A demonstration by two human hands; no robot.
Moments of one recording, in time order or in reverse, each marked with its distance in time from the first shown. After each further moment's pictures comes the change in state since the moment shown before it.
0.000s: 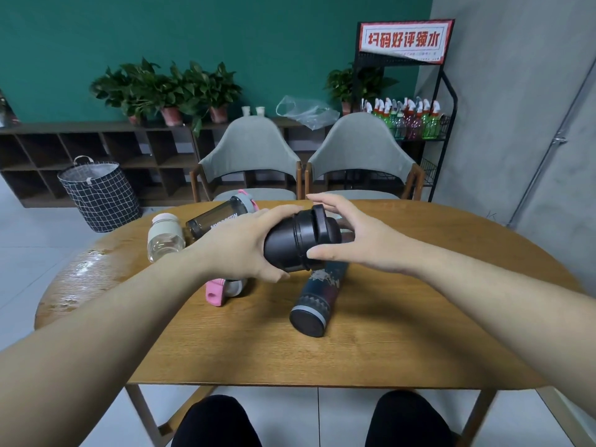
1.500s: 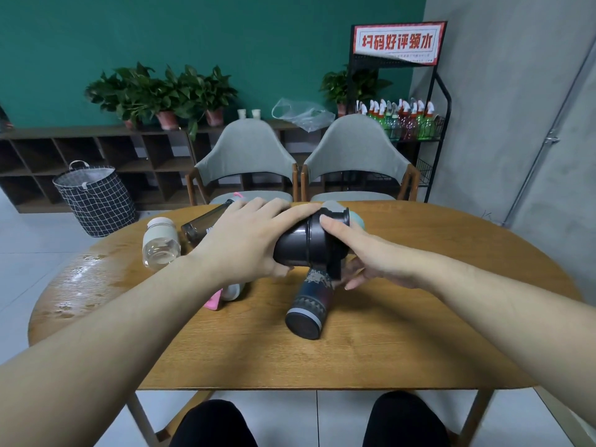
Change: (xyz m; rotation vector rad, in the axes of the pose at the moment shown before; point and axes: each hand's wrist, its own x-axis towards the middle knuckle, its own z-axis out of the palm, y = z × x) left_hand 0.008 0.020 0.001 0.445 0.195 0.147; right_hand -0.008 0.011 0.003 0.183 -0.026 0.339
